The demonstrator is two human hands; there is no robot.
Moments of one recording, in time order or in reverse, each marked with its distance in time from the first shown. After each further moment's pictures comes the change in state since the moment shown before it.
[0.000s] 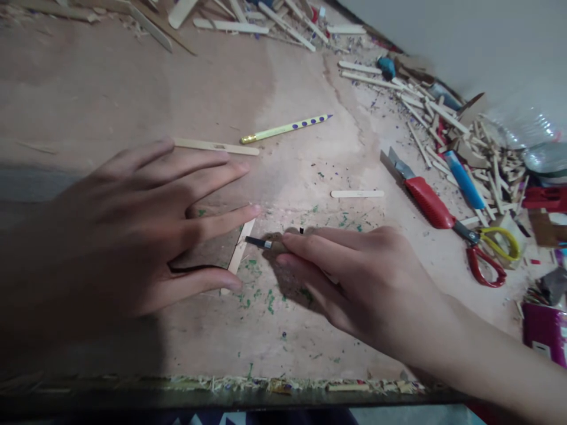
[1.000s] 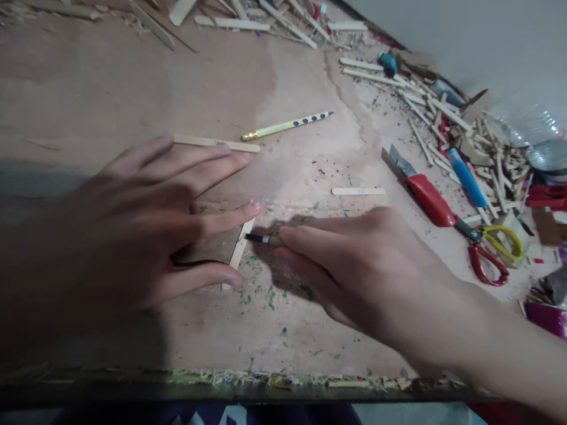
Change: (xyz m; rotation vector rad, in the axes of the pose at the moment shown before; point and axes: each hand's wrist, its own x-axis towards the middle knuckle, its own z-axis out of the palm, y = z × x) left_hand -0.001 0.000 0.003 -0.020 0.002 -0.029; right_hand 0.013 0.004 -0.014 0.025 -0.064 -0.124
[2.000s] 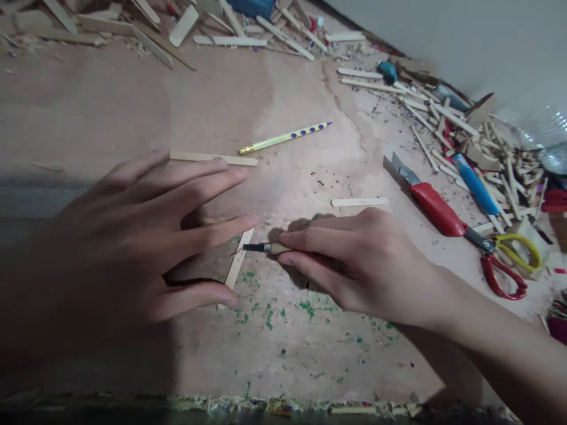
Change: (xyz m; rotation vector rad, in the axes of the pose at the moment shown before) left_hand 0.001 0.007 -0.003 0.011 0.006 -0.025; right_hand -0.007 0.040 0.012 0.038 0.071 -0.048
